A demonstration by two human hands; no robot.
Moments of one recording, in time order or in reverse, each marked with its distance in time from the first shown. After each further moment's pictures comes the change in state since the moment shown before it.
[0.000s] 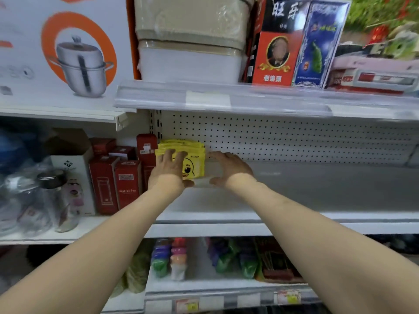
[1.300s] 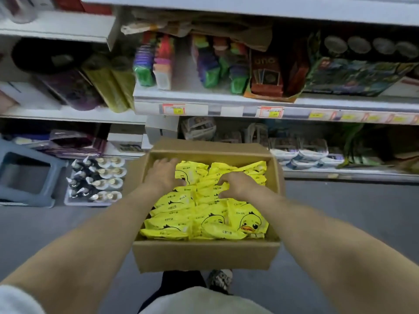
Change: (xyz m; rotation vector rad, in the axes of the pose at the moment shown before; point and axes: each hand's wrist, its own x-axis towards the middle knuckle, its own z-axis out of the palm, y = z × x) left_hand -0.380 0.002 0.246 0.003 -0.792 -0.244; right_hand -0.383 0.103 0.286 0.186 -0.927 0.146
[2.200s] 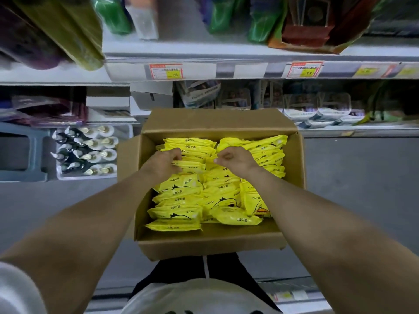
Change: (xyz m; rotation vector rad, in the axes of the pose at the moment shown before) left_hand 0.085 -0.063 0.061 -0.208 -0.293 0.069; right_hand 0.100 0.007 0.046 0.677 0.080 0.227
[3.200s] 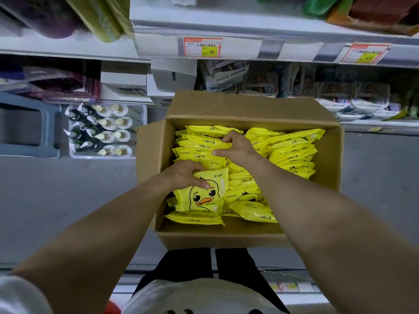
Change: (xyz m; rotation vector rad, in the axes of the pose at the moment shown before) left_hand 0.001 -0.045 0.044 -0.162 -0.343 -0.046; right_hand 0.043 -0.036 0.063 -0.141 -0.020 0.038
